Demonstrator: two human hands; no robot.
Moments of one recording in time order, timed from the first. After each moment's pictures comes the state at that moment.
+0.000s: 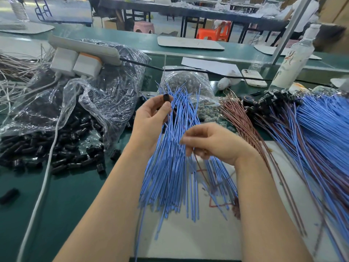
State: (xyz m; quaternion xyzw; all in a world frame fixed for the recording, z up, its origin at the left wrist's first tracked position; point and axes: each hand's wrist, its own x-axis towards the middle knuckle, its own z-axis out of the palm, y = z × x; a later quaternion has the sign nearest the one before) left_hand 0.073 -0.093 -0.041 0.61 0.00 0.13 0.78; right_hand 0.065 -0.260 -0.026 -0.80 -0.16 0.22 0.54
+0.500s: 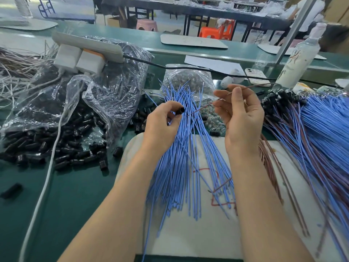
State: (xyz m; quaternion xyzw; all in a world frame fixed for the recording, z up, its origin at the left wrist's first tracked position) left_hand 0.072 -0.101 -0.052 0.83 -0.05 0.21 0.52; right_hand 0.066 -0.249 -0.014 -0.55 -0.05 -0.22 0.80
